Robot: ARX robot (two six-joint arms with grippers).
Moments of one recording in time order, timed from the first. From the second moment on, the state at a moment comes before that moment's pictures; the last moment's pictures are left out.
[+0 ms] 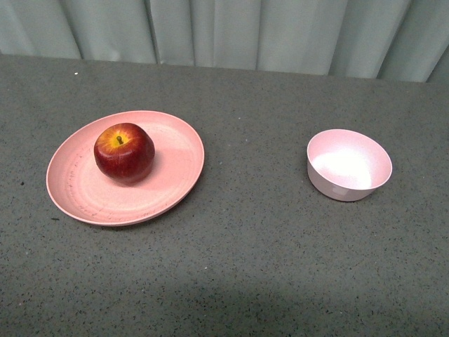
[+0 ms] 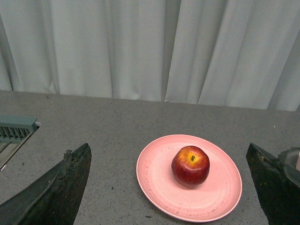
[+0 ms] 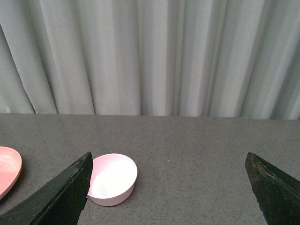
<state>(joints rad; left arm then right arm) 0.00 0.00 0.02 0.00 0.00 0.00 0.00 0.00 0.01 0.00 0.00 0.00</state>
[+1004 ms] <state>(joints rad) 0.00 0.00 0.02 0.00 0.00 0.00 0.12 1.25 0.48 0.14 -0.02 -0.25</state>
